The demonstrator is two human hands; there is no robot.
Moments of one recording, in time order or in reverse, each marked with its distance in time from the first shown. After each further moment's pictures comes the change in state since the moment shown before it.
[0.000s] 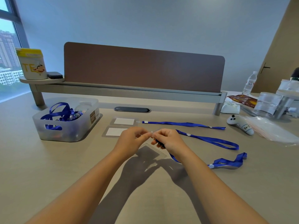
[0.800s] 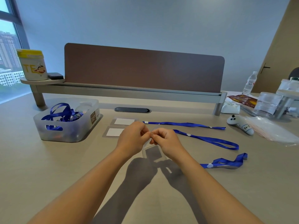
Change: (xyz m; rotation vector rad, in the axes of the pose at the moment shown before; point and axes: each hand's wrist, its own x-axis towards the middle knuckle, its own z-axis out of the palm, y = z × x) left_hand 0.004 0.013 0.001 0.192 0.098 0.021; right_hand 0.002 0.005 0.010 -0.145 0.039 -0.192
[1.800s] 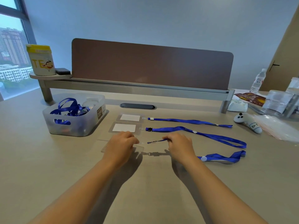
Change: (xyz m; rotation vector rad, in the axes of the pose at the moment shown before) left_hand -0.030 -0.066 -0.006 0.416 0.032 0.266; right_hand -0.001 0.027 0.000 -0.702 0.055 0.067
